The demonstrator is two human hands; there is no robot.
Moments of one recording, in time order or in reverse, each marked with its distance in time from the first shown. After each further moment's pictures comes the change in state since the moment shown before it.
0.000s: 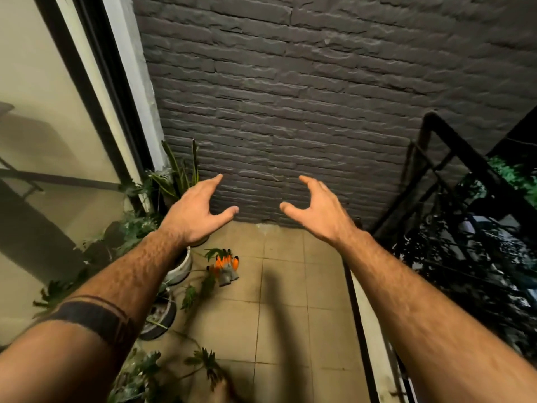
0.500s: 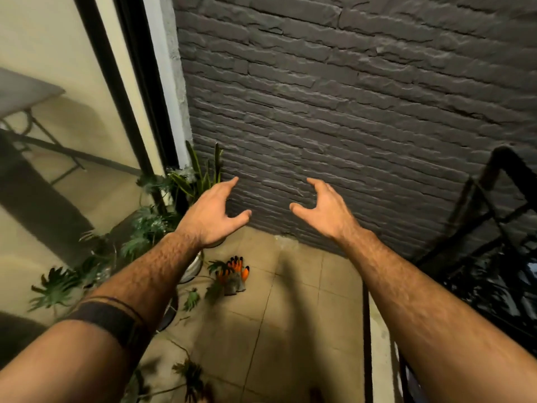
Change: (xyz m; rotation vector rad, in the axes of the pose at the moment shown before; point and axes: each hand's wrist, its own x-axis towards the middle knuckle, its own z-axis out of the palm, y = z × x) left_hand 0.101 0.004 0.043 -0.019 0.063 -0.173; right_hand 0.164 0.056 0.015 -0.008 -0.115 -0.099
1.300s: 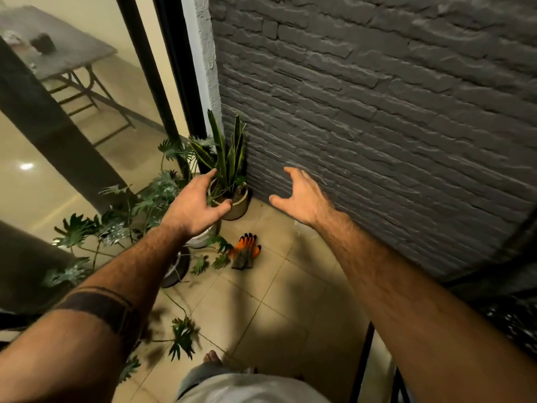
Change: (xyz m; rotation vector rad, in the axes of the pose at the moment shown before) left_hand 0.010 0.043 0.059 0.010 0.104 -0.383; right_hand 0.082 0.061 0.016 0.022 -0.283 -0.232
